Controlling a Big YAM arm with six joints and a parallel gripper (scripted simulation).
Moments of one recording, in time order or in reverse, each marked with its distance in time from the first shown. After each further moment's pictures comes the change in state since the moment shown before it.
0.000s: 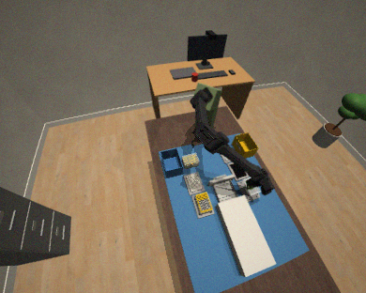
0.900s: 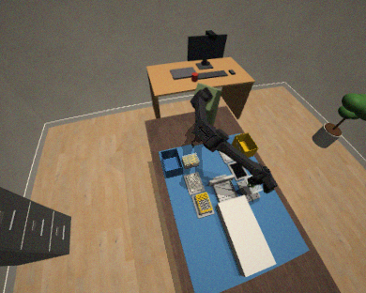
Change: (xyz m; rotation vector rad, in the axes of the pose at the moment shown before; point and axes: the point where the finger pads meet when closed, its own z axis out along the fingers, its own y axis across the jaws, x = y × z) arm 0.002 0.001 -0.031 0.001 0.005 -0.005
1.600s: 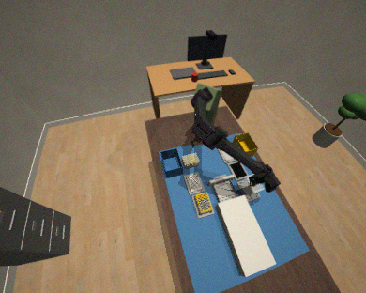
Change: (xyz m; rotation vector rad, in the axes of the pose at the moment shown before) arm -0.003 -0.002 -0.027 -0.001 -0.005 0.005
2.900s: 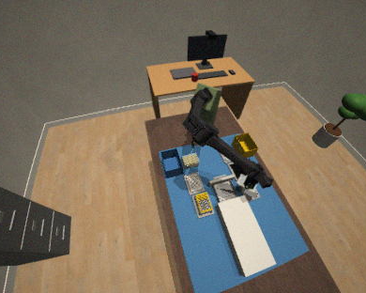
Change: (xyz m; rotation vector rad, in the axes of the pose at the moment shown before) arm 0.015 -0.052 -0.006 -0.003 -0.008 -0.670
